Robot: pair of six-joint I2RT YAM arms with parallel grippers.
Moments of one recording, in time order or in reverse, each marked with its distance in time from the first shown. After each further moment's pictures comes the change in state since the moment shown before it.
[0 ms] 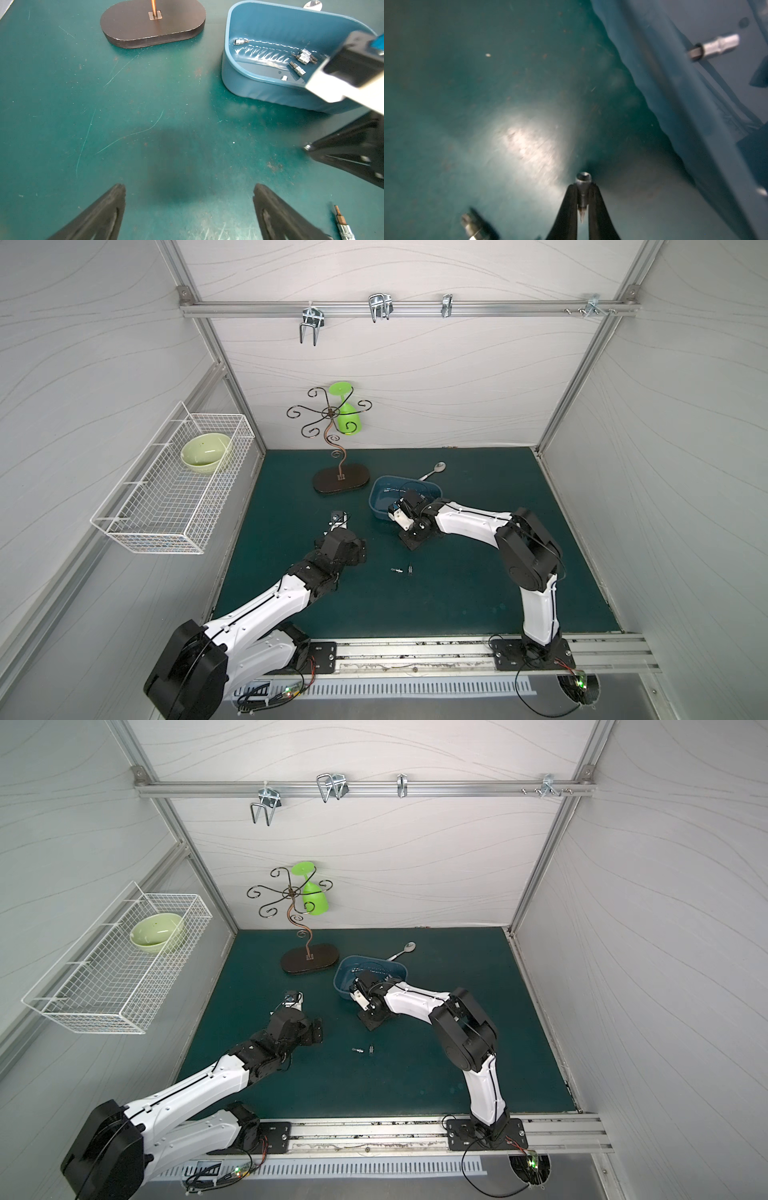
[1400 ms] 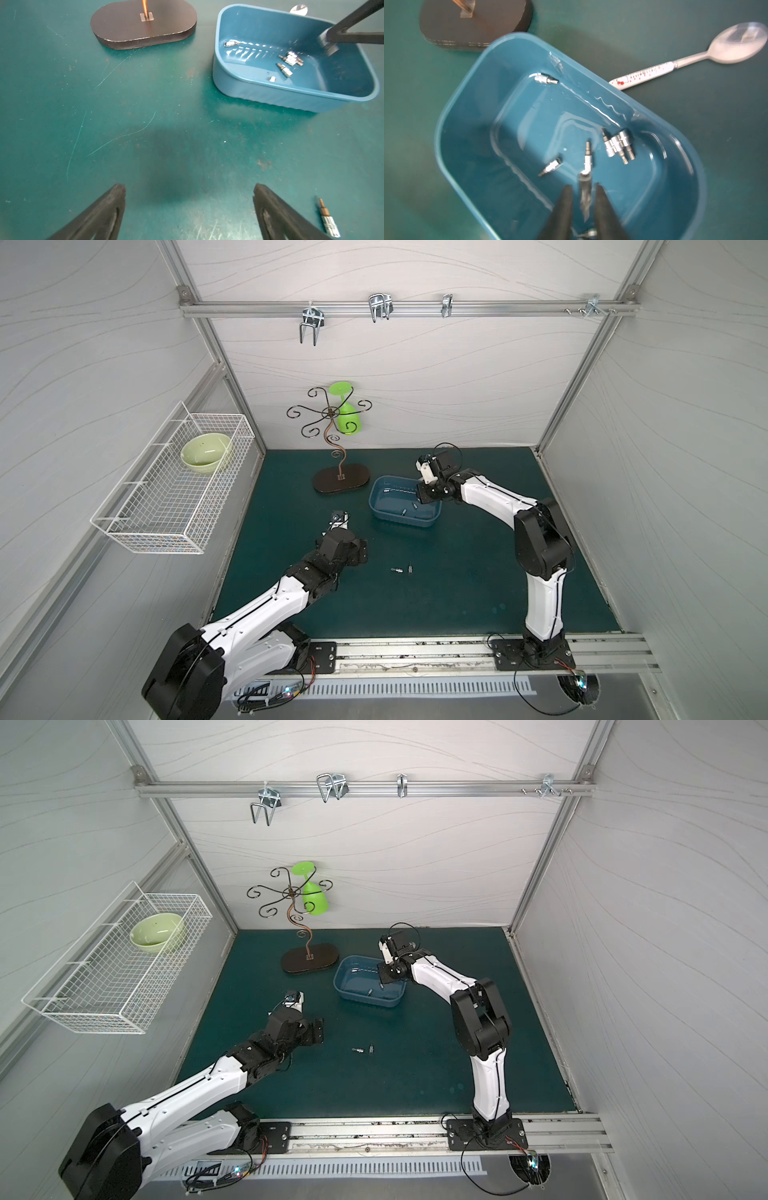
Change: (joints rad) left arm 0.000 -0.035 -0.003 0.005 0.047 0.009; right arm -0.264 0.039 0.183 0.147 -0.034 0.163
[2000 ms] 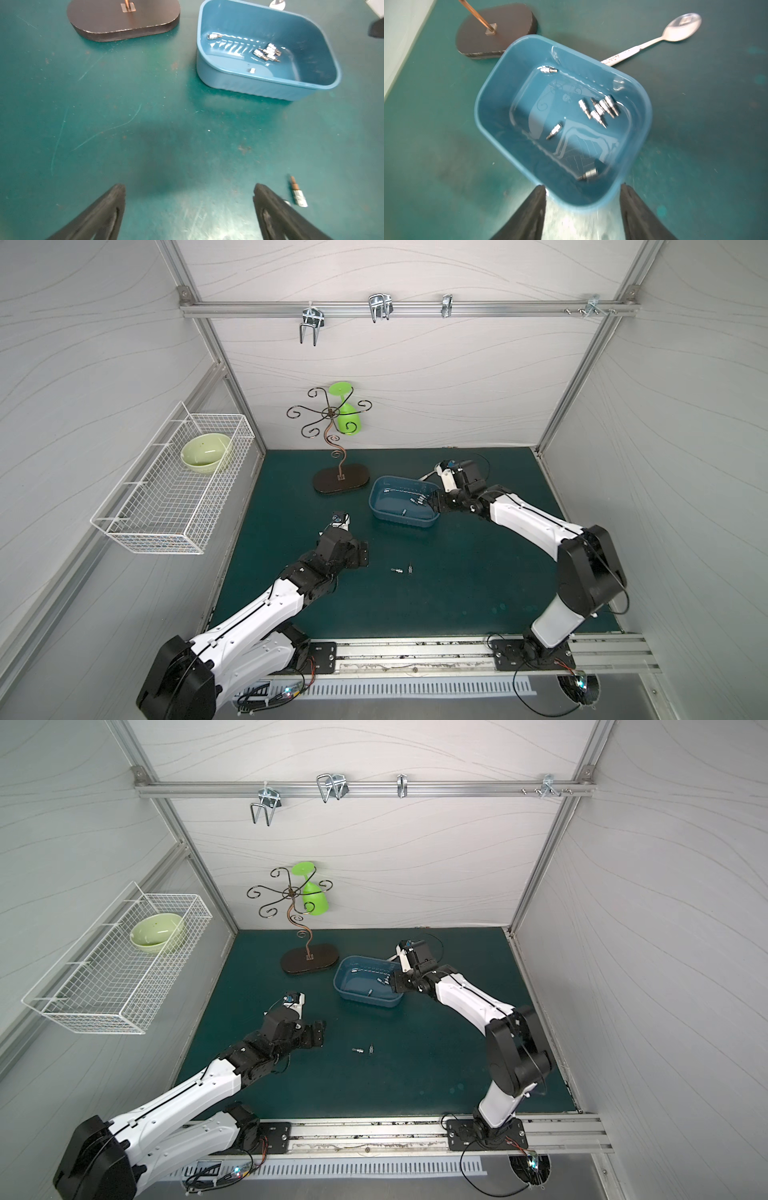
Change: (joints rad) left arm -0.024 -0.045 0.057 -0.129 0.095 -0.043; right arm -0.034 -0.422 -0.428 0.138 -0.002 0.071
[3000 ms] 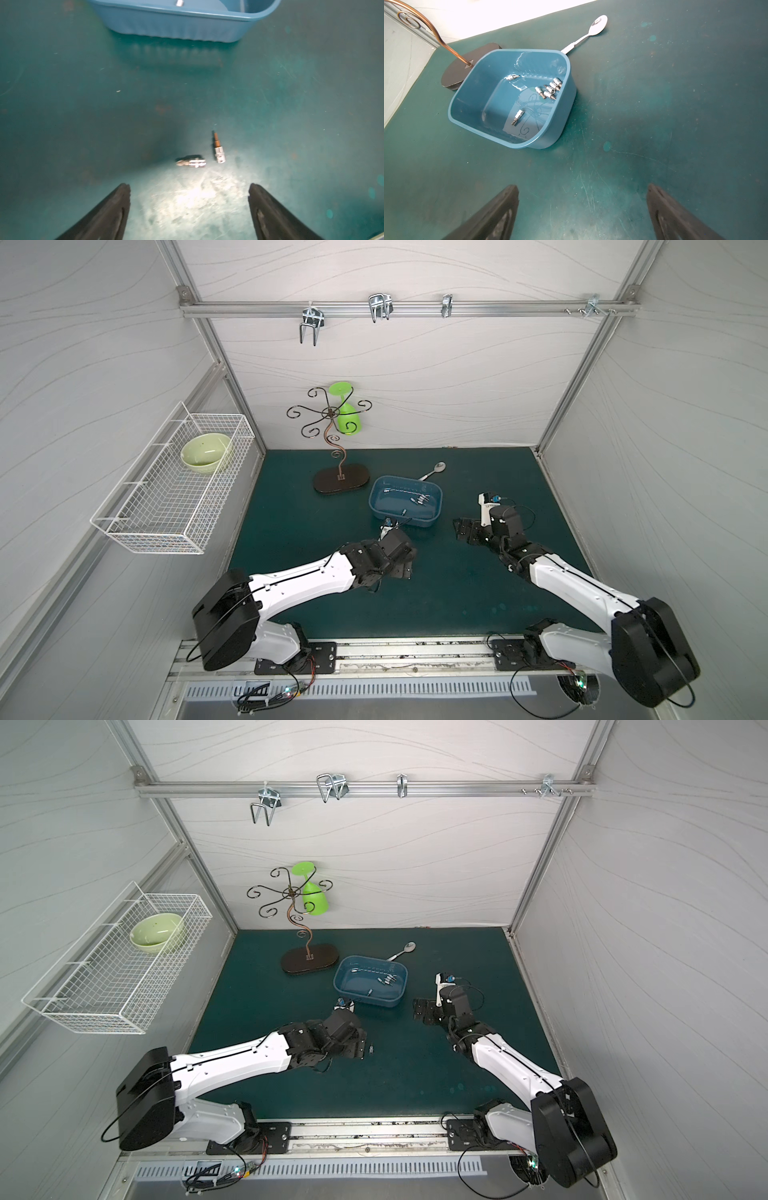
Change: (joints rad) left arm -0.383 0.472 0.389 -0.236 -0.053 -0.275; right arm -0.064 -0.436 -0.578 0.331 0.152 0.138
